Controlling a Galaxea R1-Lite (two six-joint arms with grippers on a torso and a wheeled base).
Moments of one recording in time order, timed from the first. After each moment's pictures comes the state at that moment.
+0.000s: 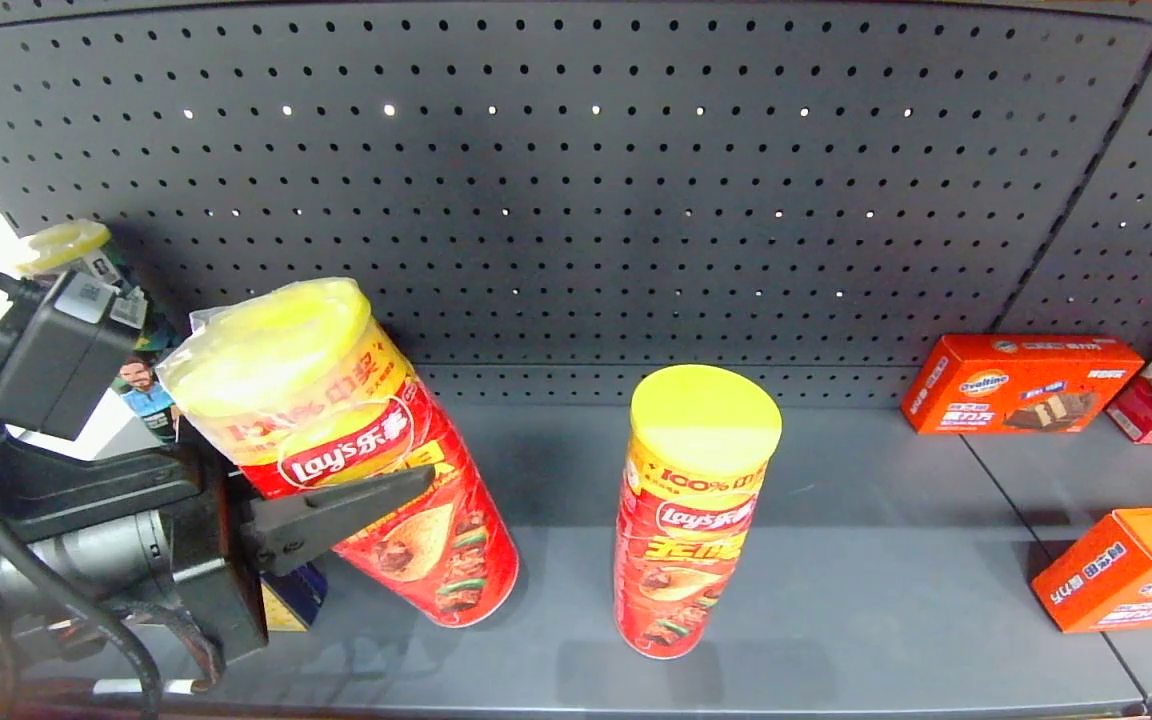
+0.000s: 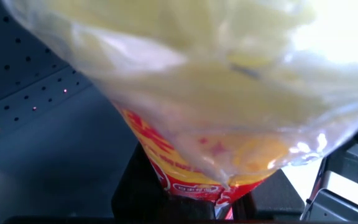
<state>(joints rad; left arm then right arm) -0.40 1.24 -0.52 -0.65 -0.55 0.01 0.32 0.00 -0.03 0.00 0.17 -0.05</state>
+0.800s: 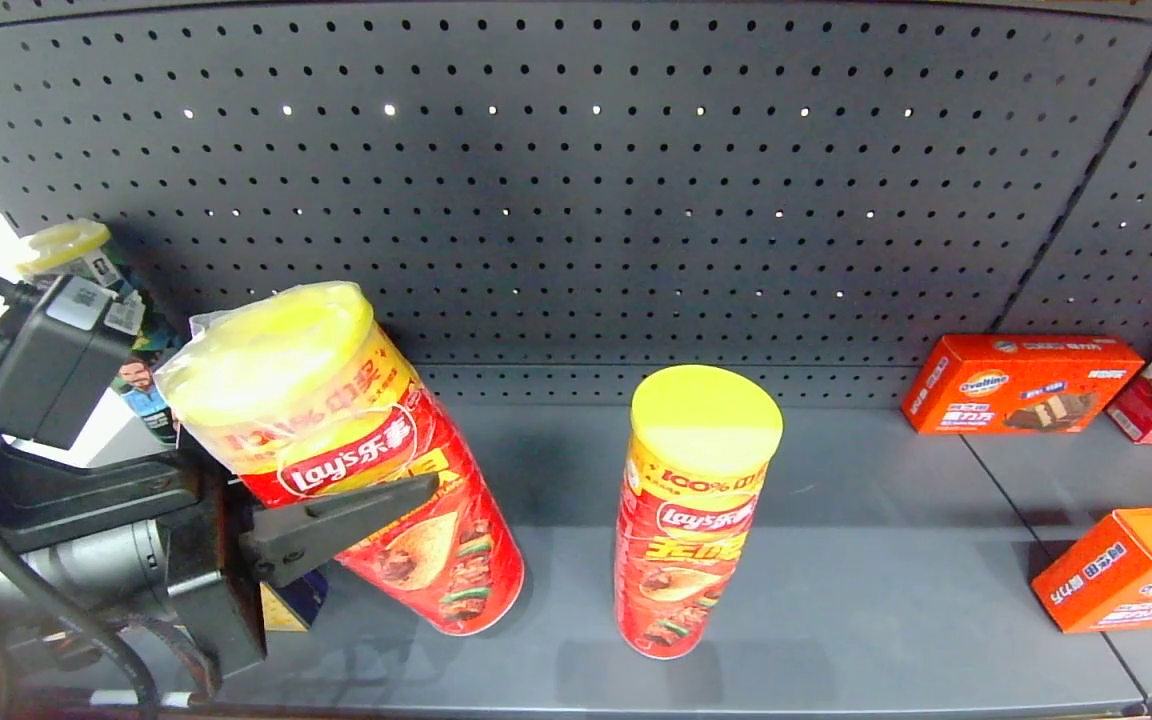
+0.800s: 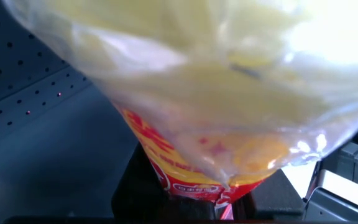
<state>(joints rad) -0.42 1.23 -0.52 -0.65 -0.56 0.01 0.30 0.00 0.00 0.00 0.02 -0.01</state>
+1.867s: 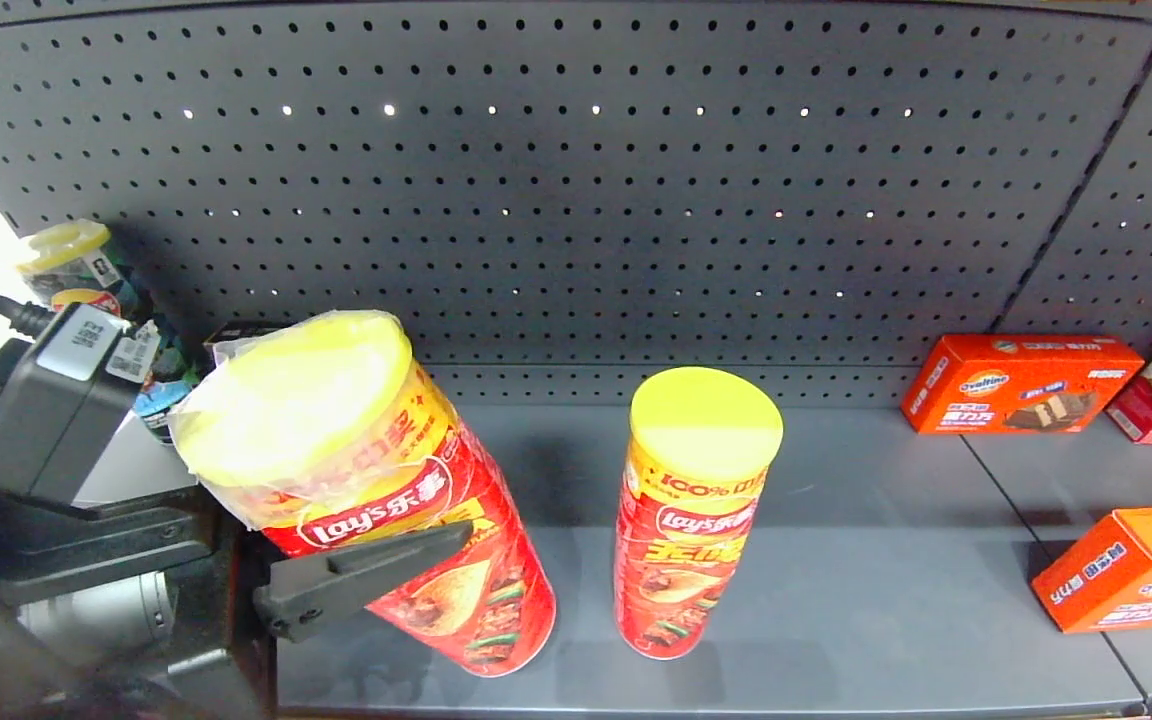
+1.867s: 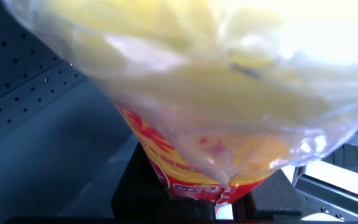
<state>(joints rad) -0.52 1.22 -0.51 -0.64 -0.55 0.05 0.30 0.00 0.00 0.00 0.02 -0.01</state>
